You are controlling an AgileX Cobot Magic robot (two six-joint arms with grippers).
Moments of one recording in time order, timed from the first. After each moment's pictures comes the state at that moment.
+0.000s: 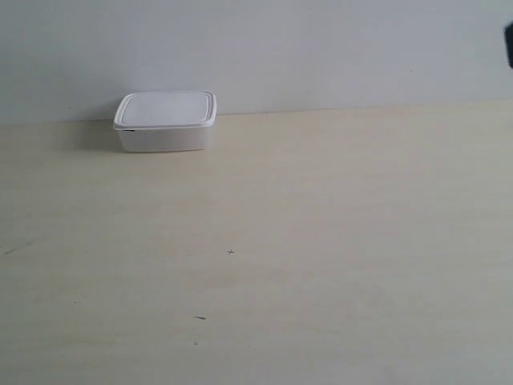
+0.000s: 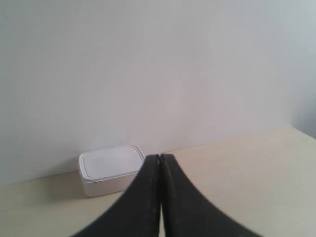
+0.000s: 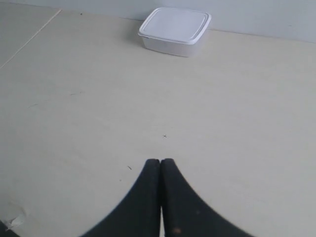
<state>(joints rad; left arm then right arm) -0.09 0.47 -0.81 -0.32 0.53 0.19 0.52 0.81 -1.09 0.19 0.98 0.05</state>
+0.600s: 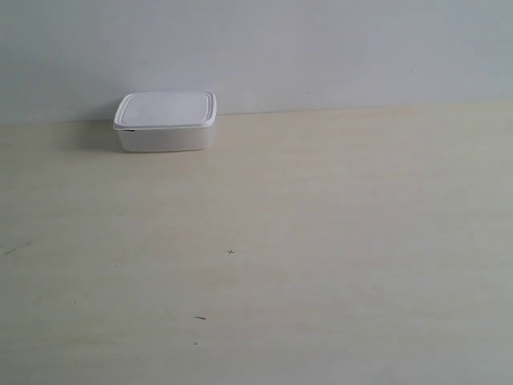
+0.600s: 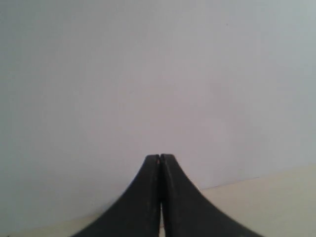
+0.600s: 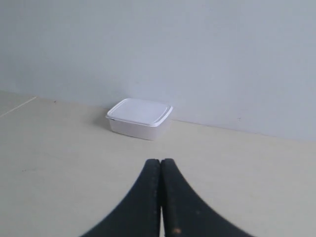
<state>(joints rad) -0.09 0.08 -0.46 -0.07 0.31 0.11 0.52 0.51 -0.57 0.00 0.34 0.07</state>
